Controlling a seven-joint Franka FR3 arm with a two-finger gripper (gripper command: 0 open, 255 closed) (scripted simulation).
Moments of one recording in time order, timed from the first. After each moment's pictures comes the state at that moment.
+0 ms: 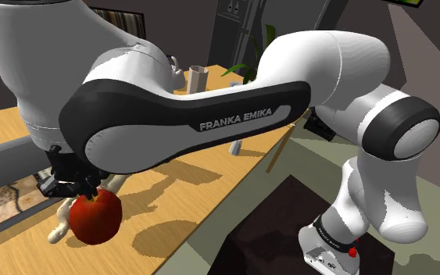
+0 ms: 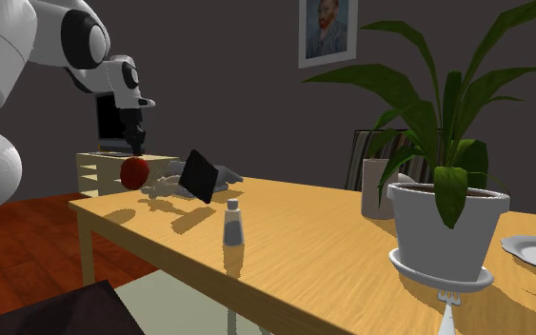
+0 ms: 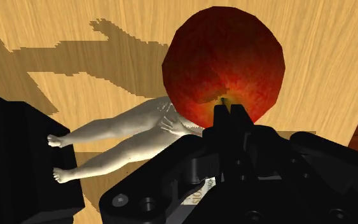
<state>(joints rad) 0.74 0.54 0.27 -1.24 -0.23 1.82 0.86</state>
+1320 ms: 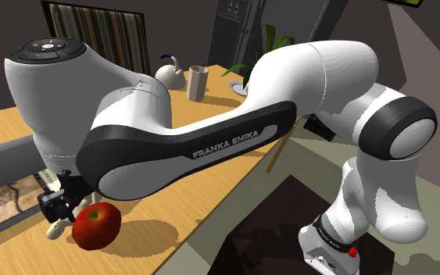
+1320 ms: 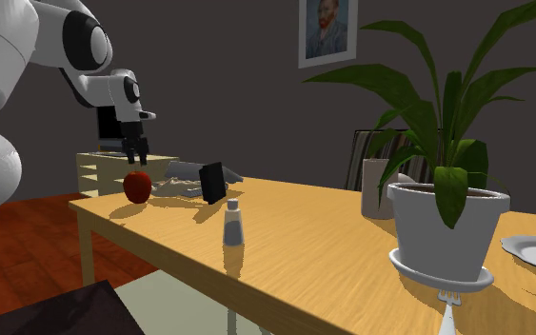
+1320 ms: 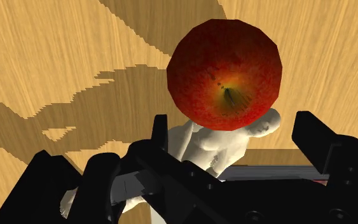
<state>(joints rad) 0.73 0.55 0.27 -1.35 -0.23 1.93 0.88</state>
